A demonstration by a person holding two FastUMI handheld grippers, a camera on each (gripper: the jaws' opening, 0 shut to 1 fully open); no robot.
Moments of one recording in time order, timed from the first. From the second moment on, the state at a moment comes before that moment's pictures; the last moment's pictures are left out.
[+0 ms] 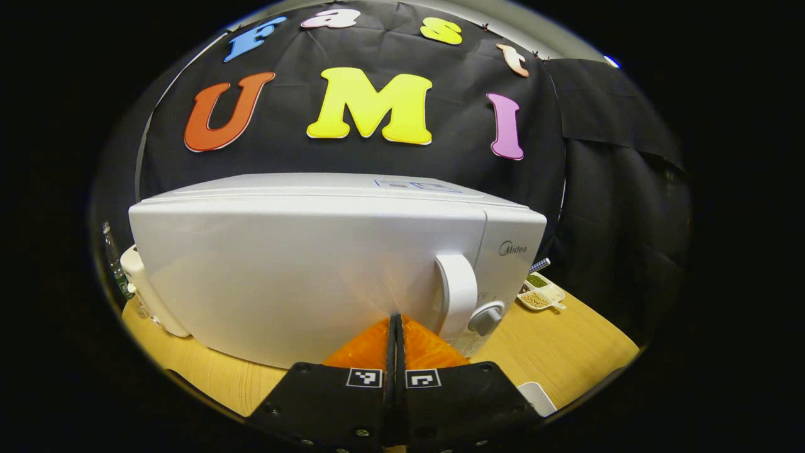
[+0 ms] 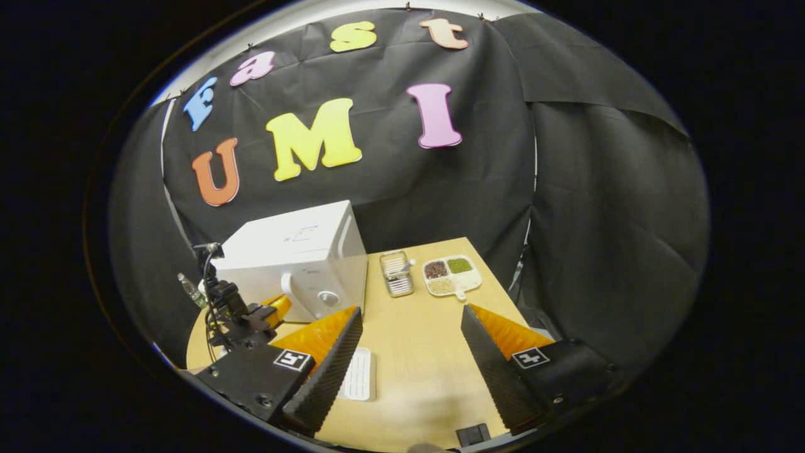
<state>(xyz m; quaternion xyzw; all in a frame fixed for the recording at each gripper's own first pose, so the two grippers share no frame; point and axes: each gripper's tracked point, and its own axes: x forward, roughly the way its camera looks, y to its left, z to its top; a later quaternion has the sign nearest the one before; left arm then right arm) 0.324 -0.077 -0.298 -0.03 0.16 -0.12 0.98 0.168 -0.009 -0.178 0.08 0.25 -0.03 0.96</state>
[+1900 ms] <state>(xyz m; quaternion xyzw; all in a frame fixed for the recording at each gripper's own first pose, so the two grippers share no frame) 0.067 0.079 0.014 0.00 -0.01 0.00 1.00 0.088 0.100 -0.008 0.02 0.04 0.02 1.00</state>
